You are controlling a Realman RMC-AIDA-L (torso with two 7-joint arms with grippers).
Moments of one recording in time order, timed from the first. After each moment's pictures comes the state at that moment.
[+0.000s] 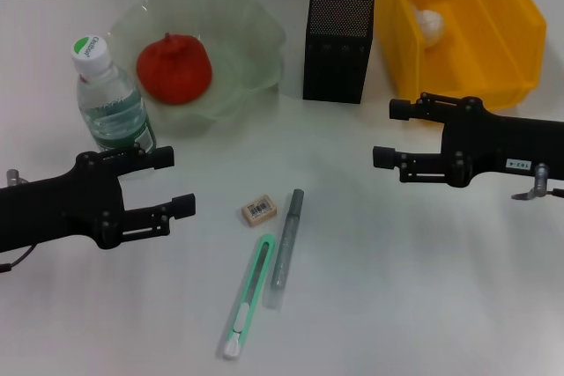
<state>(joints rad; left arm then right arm) -0.40 -2.00 0.69 0.49 1.89 1.71 -1.13 0.57 2.03 -0.58 -0.45 -2.01 -1.60 1.15</state>
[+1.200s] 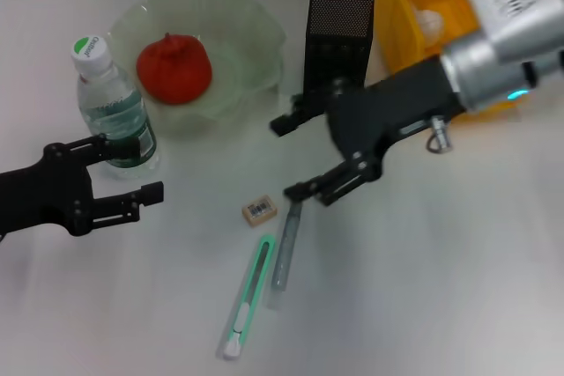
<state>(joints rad) -0.39 -1.96 0.68 0.49 1.89 1.66 -1.12 0.92 2.01 -1.07 -0.53 -2.01 -1.58 1.21</state>
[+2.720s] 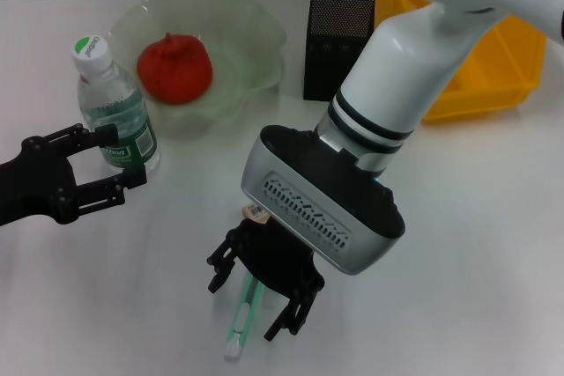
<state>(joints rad) -0.36 -1.97 0.59 0.49 1.89 1.65 -1.12 1.15 2.09 -2.00 -0.56 -1.74 -1.30 1.10</state>
